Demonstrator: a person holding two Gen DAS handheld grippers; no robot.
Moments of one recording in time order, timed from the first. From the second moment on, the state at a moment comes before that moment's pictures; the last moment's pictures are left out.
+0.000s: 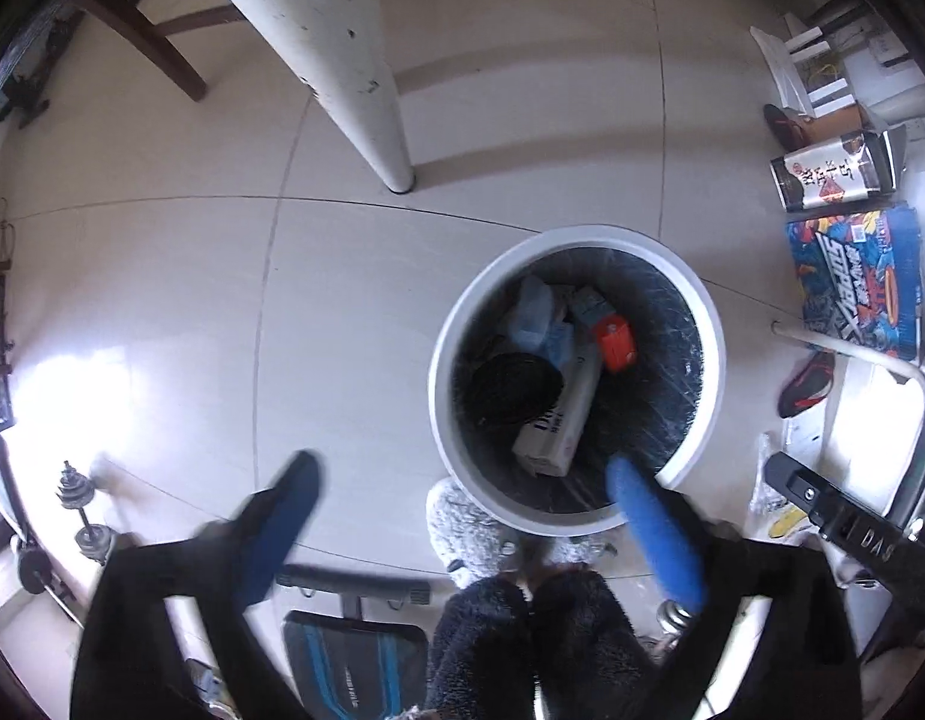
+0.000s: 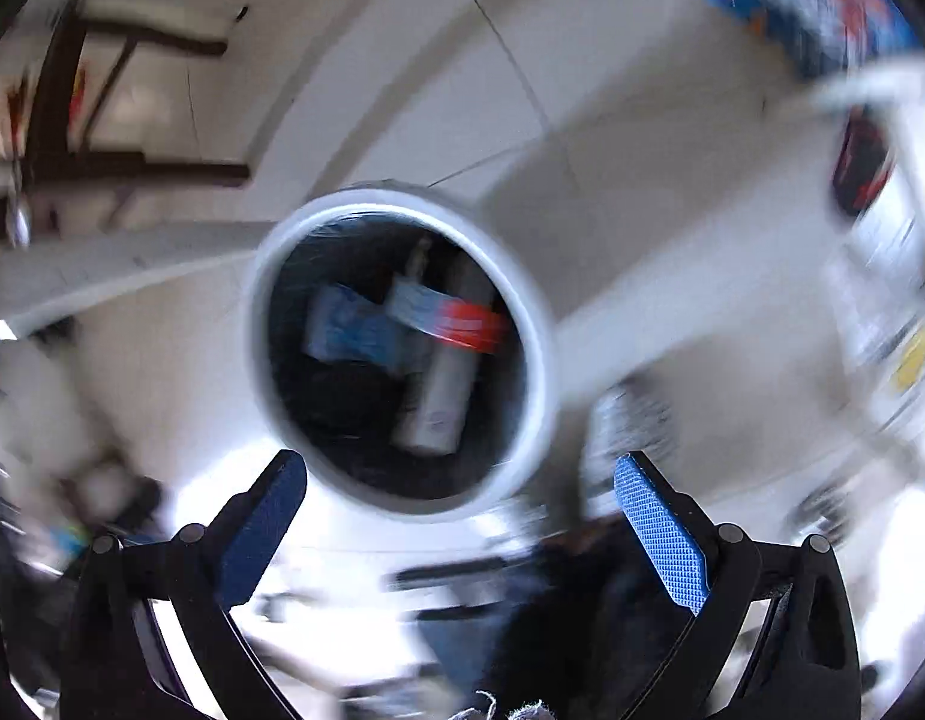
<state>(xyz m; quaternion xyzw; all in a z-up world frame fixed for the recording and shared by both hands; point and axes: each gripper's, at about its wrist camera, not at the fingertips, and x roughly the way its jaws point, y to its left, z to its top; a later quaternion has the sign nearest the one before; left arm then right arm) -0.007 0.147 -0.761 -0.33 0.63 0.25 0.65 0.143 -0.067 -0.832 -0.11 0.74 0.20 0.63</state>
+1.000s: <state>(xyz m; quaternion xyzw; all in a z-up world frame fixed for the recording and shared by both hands) -0.065 0.093 -0.574 -0.27 0.62 0.25 0.70 0.072 -0.089 -0.623 -0.19 0.66 0.22 0.69</state>
